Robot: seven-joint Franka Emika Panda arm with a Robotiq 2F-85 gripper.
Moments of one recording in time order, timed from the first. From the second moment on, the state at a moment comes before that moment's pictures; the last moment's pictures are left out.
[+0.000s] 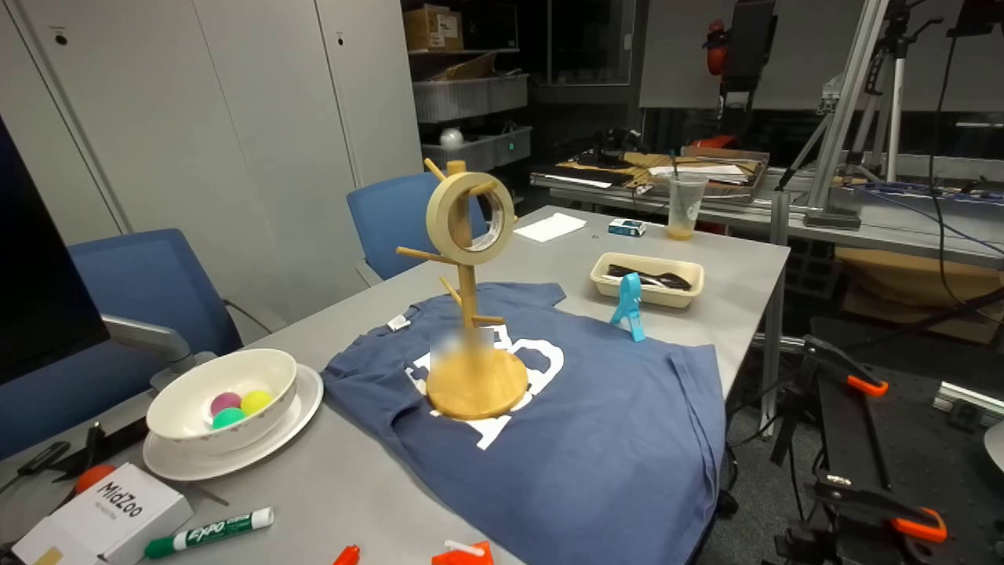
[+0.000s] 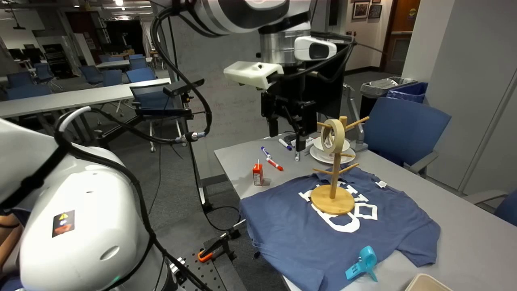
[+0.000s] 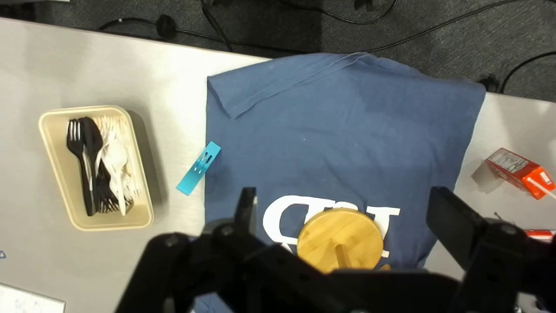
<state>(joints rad) 0.02 -0.63 0.01 -2.55 -0.04 1.95 0.04</state>
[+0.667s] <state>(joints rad) 0.04 -0.56 0.05 -2.63 -0.04 2.31 0.04</state>
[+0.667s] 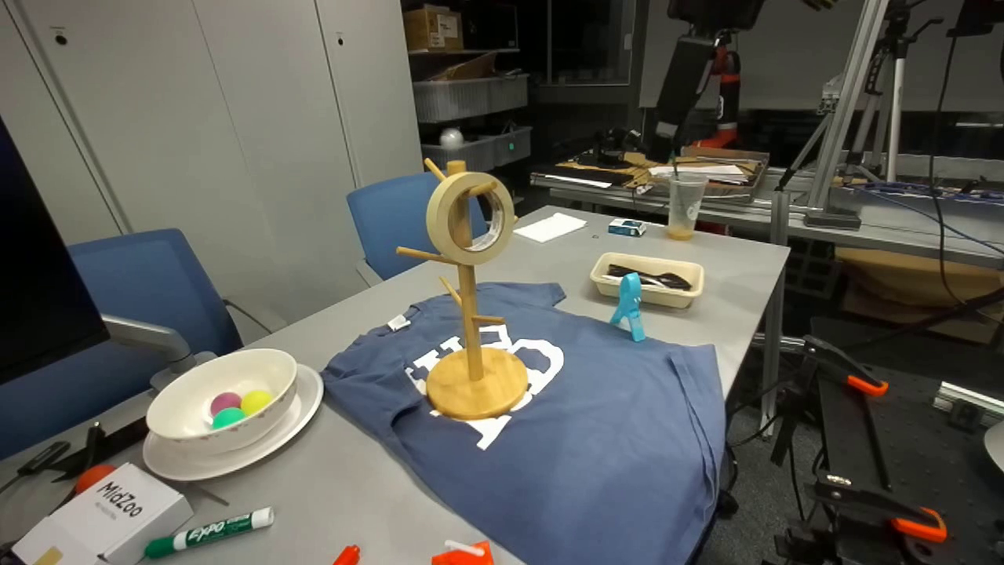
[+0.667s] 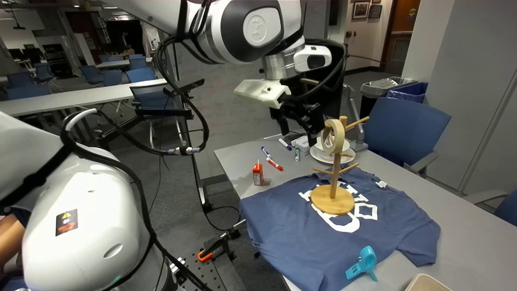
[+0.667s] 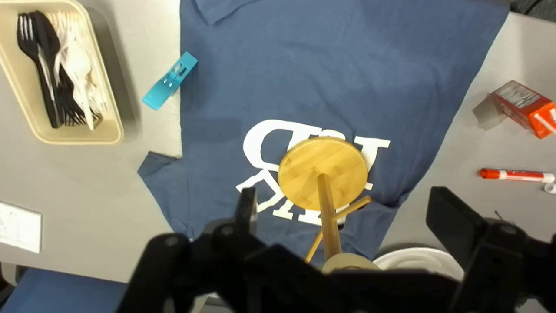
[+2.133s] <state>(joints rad) -0.03 -0.26 0.10 -2.63 -0.18 2.93 0.10</state>
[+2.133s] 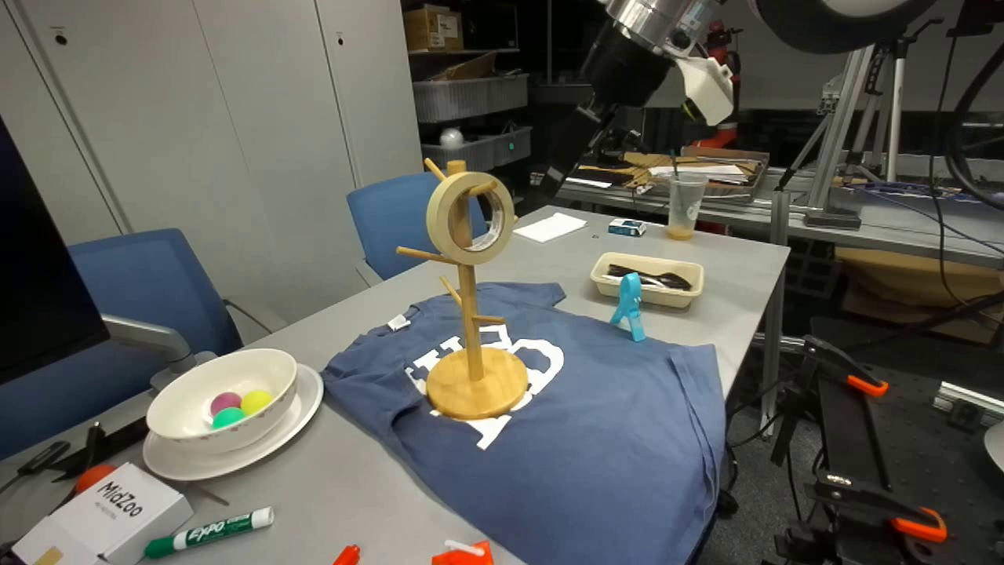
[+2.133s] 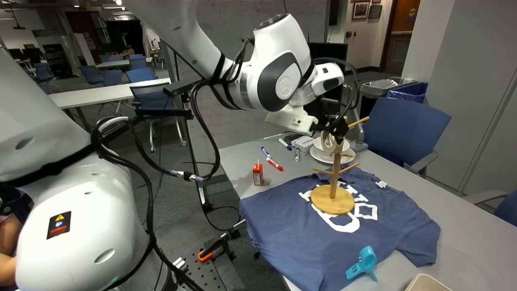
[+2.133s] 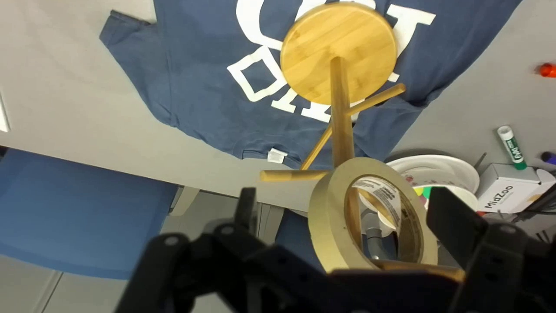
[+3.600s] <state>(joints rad) -0.31 -0.09 0.32 -2.51 -0.77 3.07 0.72</state>
